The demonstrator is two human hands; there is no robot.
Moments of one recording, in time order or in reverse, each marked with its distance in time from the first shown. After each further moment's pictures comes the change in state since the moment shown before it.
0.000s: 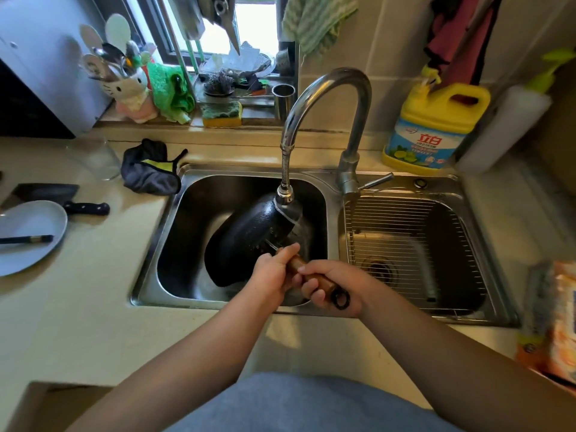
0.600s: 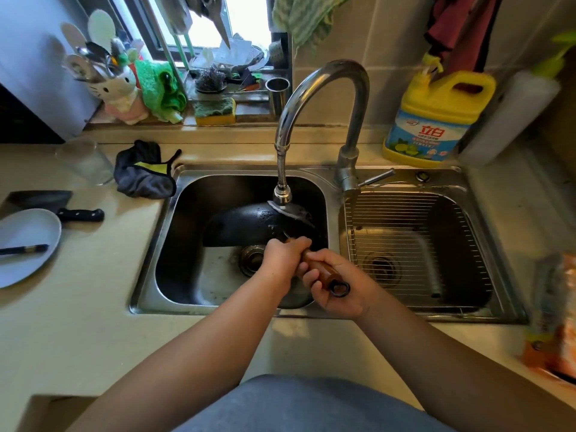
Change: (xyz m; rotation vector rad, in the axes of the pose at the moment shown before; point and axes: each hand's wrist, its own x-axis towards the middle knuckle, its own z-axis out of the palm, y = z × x) left_hand 0.016 0.018 0.027 0.329 0.107 0.033; right_hand 0.004 -0.001 0.002 0.284 -0.097 -0.122
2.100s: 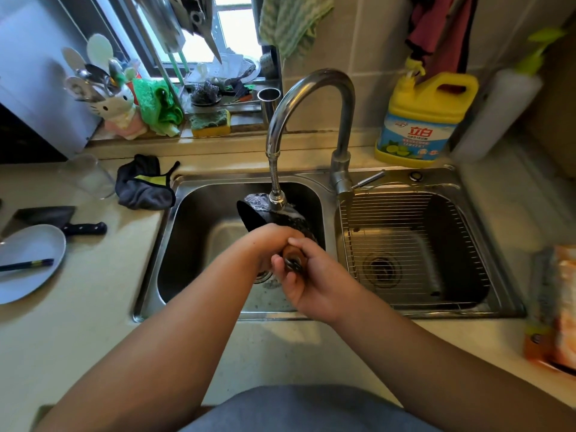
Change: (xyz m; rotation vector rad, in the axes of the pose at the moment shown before) left_hand -0.037 0.068 -0.015 0.496 -0.175 -0.026; right_hand -0.027 0.023 0.069 0.107 0.048 -0.128
